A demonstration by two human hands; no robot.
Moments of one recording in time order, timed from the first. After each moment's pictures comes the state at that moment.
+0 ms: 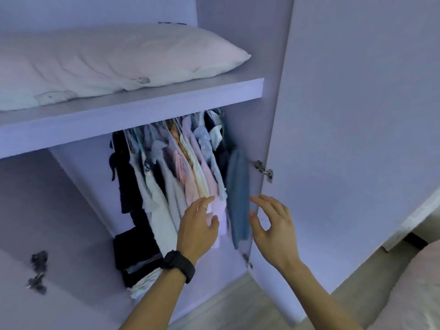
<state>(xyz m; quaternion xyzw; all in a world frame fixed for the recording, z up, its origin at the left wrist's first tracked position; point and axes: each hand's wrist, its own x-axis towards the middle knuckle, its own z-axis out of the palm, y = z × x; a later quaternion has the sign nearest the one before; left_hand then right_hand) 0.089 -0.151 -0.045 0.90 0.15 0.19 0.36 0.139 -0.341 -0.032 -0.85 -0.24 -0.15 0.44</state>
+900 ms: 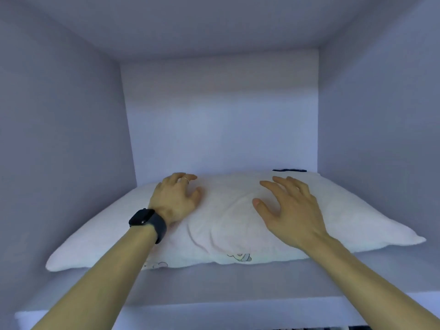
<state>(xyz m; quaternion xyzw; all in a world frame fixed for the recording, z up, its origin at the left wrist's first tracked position) 0.209 0.186 0.305 0.88 0.36 0.31 0.02 0.394 -0.019 0.270 -0.79 -0.48 -0.21 0.32</state>
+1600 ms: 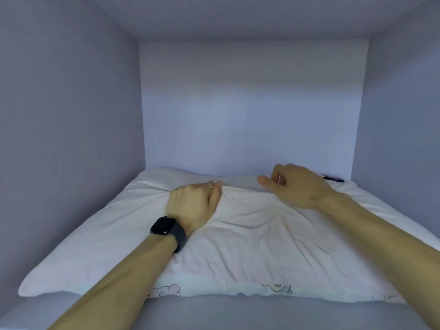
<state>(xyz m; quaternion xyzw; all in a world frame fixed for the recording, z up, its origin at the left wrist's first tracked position) 0.237 0.228 0.278 0.83 0.28 0.47 -0.11 0.443 0.084 0.339 -0.81 -0.54 -0.10 0.19</state>
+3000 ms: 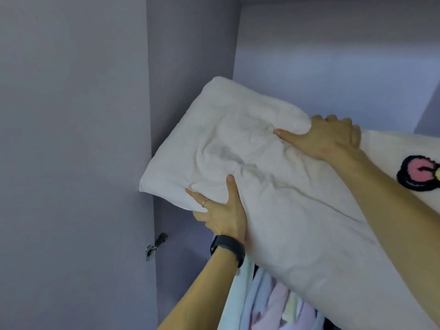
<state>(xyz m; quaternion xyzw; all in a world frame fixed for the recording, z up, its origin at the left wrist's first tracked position) 0.132 -0.079 0.158 0.28 0.55 0.63 0.47 0.301 -0.059 0.319 -0.81 -0.52 -0.20 0.17</state>
